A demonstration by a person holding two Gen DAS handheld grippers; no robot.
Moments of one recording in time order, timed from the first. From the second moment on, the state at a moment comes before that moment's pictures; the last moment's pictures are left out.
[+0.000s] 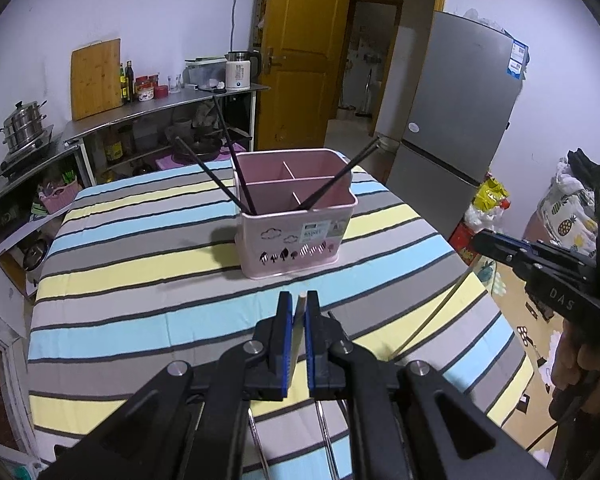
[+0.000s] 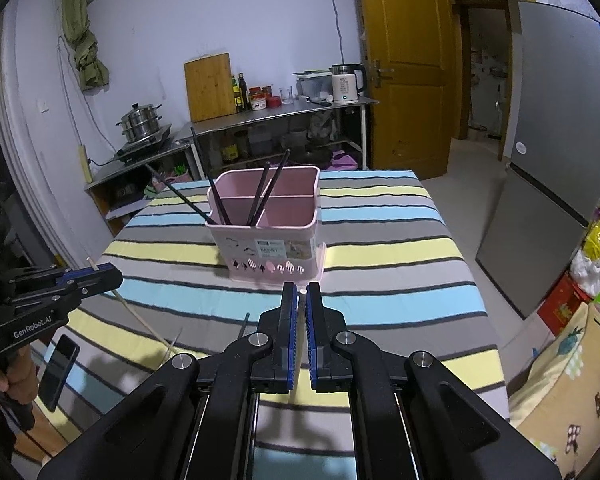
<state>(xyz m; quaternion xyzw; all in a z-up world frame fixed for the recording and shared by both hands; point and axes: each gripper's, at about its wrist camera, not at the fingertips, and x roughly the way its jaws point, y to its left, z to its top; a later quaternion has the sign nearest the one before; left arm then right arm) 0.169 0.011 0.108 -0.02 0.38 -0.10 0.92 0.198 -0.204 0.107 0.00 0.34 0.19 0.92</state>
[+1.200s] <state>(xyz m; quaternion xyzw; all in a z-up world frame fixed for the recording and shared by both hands) 0.216 0.046 0.181 -0.09 0.30 -0.10 0.94 0.228 -0.168 0.174 0.06 0.24 0.23 0.94</state>
